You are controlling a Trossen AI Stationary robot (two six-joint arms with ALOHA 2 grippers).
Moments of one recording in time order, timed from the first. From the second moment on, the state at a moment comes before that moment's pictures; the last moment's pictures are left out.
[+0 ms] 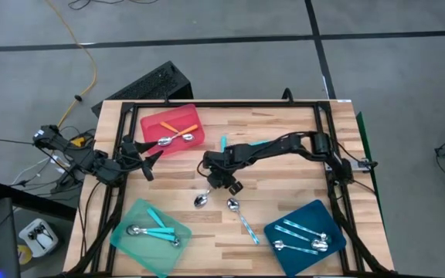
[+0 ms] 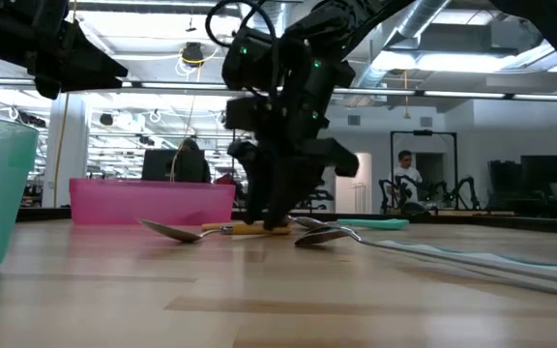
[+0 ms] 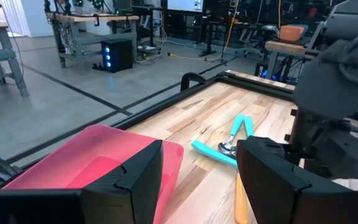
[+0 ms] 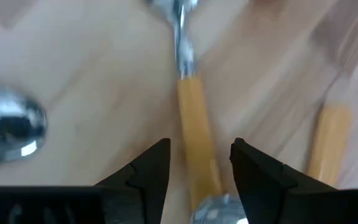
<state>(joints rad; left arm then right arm) -0.47 0.35 0.30 -0.30 -1.09 -0.39 -0.02 2.18 1.61 -0.63 -0.12 -0.71</state>
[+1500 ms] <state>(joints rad) -0.47 0.35 0.30 -0.30 -1.09 -0.41 -0.01 2.17 1.61 -0.83 0.04 -0.54</state>
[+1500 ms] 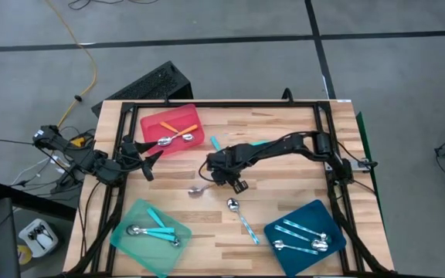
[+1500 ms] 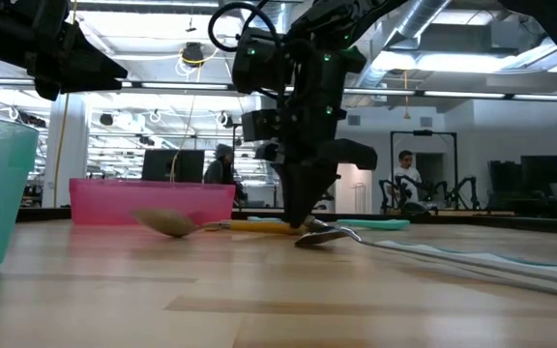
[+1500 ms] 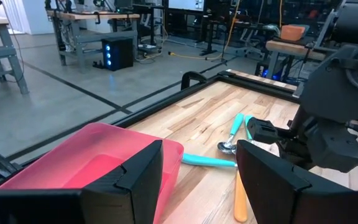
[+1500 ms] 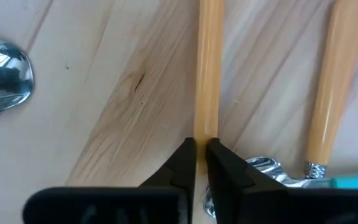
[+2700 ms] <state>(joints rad) -0.47 0.35 0.30 -0.31 -1.08 -0.41 0.06 2.17 1.72 -0.67 0.00 -0.37</state>
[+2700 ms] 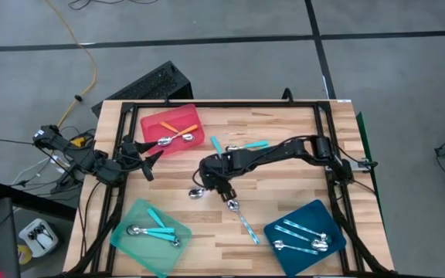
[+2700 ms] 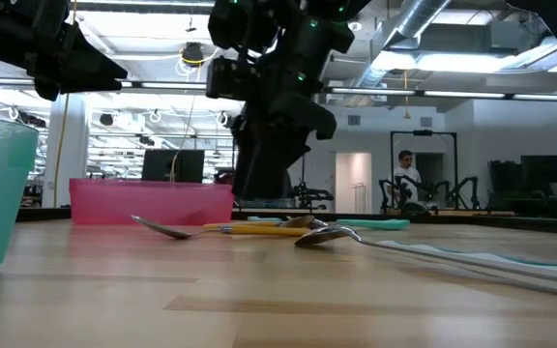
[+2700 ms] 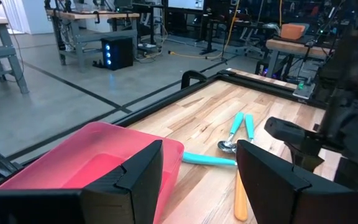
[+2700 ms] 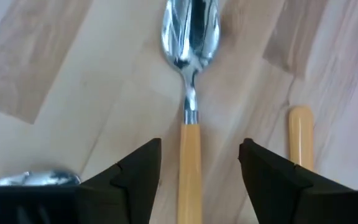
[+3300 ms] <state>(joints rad) -0.47 0.35 0.30 -0.31 -1.08 -0.42 0.06 2.25 1.72 -0.66 -0.03 -0.39</state>
